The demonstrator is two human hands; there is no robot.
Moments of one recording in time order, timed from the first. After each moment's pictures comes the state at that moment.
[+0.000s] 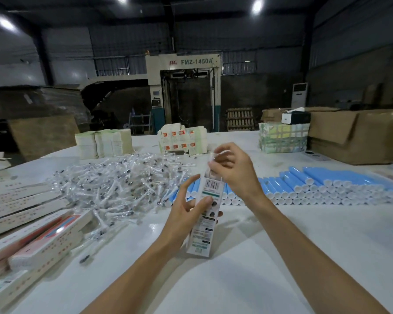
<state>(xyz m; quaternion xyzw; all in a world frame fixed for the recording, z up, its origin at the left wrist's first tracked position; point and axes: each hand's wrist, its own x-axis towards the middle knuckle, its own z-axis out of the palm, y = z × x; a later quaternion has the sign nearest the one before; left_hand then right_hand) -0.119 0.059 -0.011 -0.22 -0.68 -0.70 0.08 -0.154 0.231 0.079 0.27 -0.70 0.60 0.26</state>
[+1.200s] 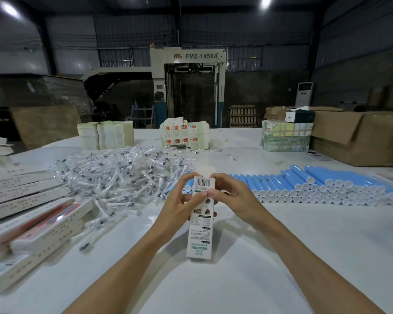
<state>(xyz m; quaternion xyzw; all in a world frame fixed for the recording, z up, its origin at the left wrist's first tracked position) -0.119 0.041 -0.008 -0.23 -0.68 -0.69 0.06 -0.145 0.246 0.017 0.35 -0.71 0.61 0.07</state>
